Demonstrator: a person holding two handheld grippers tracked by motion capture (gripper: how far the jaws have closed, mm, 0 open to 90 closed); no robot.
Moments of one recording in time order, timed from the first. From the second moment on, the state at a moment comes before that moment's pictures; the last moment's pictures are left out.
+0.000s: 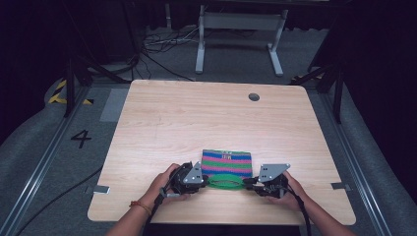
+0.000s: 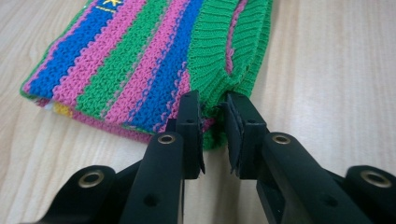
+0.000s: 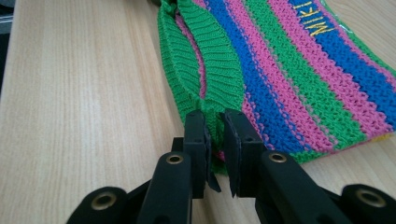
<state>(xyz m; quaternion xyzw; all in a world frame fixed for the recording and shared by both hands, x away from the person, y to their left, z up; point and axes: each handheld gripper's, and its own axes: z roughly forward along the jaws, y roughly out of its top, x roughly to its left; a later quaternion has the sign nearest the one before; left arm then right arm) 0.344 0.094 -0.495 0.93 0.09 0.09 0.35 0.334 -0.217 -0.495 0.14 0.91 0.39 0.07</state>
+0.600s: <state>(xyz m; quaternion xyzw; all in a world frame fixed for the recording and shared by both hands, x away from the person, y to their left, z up) 0.346 0.095 -0.491 0.93 0.09 0.09 0.35 0.335 -0.215 -0.492 0.14 0.91 0.38 0.08</state>
